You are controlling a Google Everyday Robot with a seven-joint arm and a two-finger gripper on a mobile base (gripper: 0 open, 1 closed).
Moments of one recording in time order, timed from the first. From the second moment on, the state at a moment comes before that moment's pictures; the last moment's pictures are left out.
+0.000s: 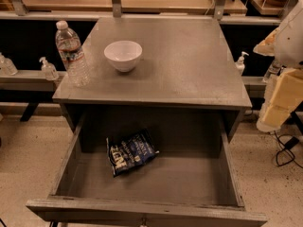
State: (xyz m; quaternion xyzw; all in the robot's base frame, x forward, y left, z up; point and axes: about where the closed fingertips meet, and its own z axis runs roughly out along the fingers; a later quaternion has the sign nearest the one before) arm 0.438 -0.216 0.978 -0.60 0.78 -0.04 0.16
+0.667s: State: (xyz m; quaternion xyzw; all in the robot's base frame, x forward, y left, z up) arm 0.439 -0.212 0.977 -0.61 0.77 -0.02 0.16
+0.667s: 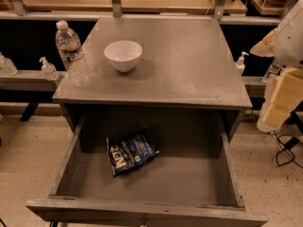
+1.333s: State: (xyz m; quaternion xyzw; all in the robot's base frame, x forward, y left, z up) arm 0.386 -0.094 0.921 -0.75 0.64 0.06 0.16
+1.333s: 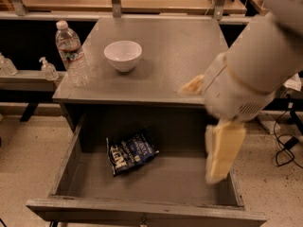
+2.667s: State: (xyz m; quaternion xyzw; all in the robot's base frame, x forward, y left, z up) arm 0.416 -0.045 0.832 -0.78 0.60 0.06 0.17
